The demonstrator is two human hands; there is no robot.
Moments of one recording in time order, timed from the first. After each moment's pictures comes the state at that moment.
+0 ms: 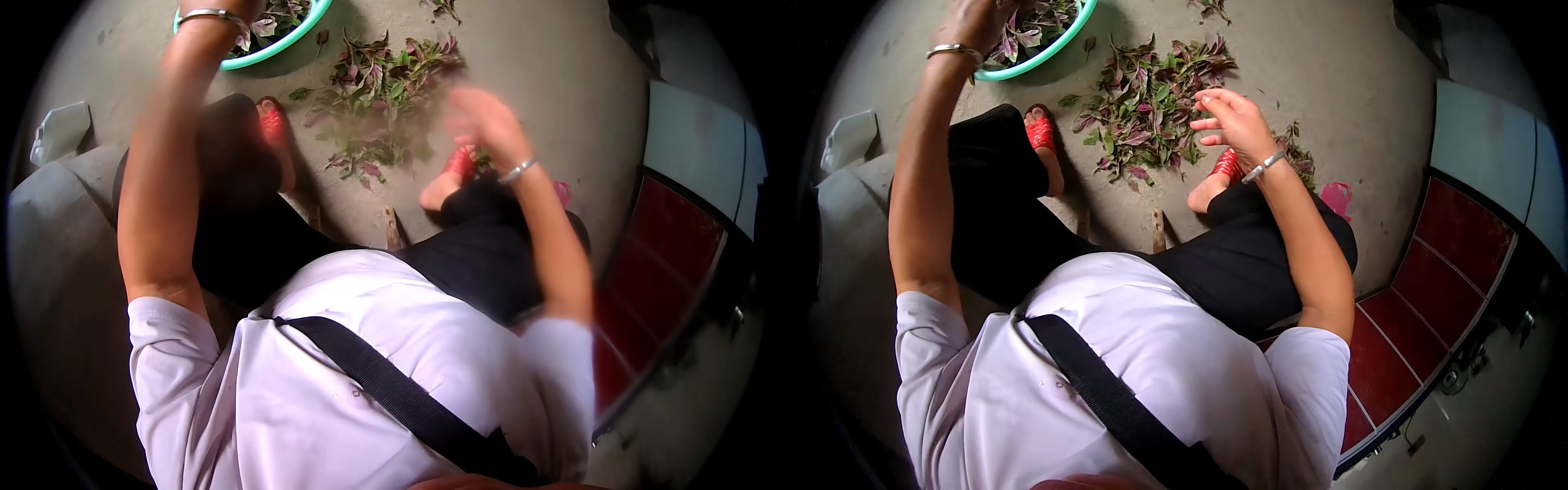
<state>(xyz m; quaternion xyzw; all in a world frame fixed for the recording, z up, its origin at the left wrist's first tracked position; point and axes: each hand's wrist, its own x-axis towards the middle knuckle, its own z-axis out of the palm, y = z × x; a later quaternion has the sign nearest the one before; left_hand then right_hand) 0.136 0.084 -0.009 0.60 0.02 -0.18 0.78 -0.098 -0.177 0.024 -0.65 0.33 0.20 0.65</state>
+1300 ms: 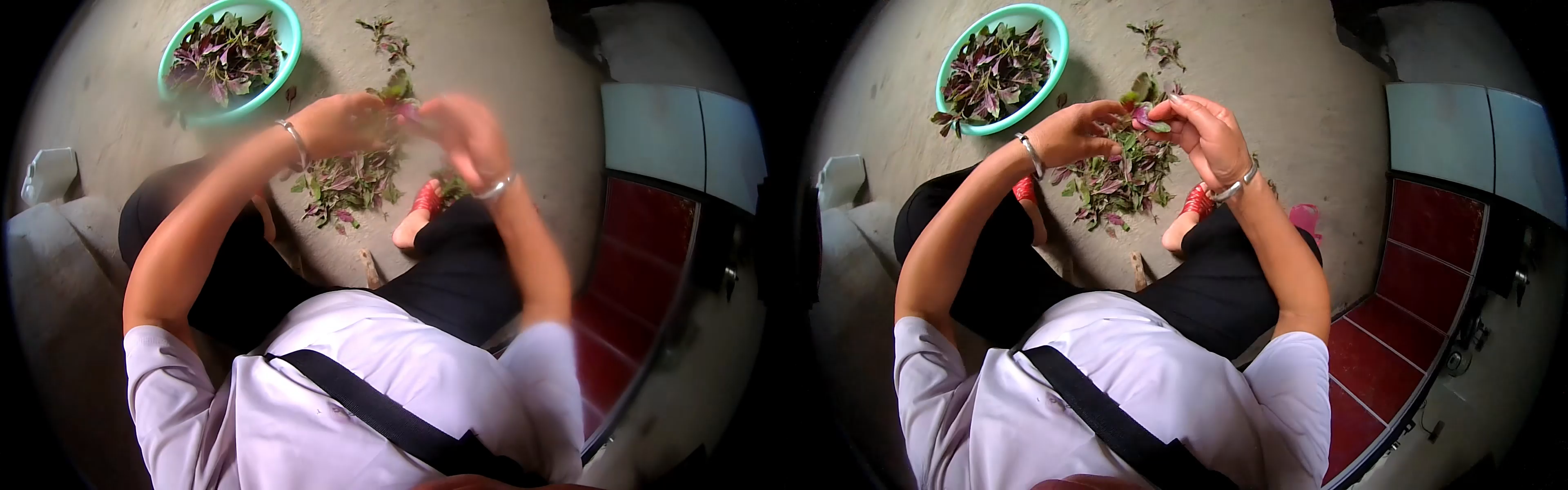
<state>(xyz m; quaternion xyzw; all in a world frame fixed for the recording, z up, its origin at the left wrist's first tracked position) 0.025 0.020 0.036 0.73 -0.44 -0.33 0.40 -0.074 -0.170 0.083 -0.52 0.10 0.08 0.84</state>
